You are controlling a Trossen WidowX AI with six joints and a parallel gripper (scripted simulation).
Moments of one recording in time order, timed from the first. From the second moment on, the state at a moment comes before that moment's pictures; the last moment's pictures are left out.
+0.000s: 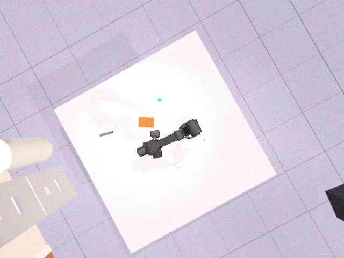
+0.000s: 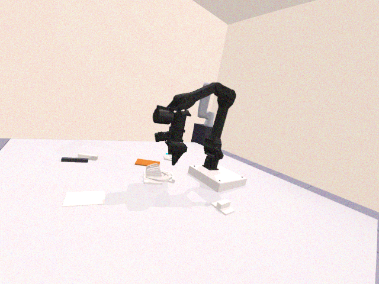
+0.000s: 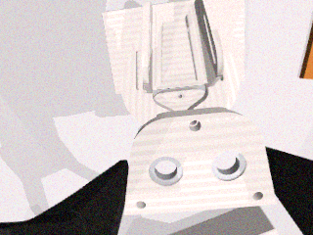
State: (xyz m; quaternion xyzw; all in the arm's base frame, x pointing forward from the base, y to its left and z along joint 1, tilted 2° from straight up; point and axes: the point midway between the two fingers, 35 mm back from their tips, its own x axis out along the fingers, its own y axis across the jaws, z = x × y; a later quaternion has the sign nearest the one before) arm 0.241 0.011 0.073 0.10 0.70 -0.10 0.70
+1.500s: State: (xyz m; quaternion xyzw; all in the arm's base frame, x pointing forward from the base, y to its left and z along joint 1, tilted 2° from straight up) arm 0.238 0.011 0.015 0.10 0.70 -0.10 0.70
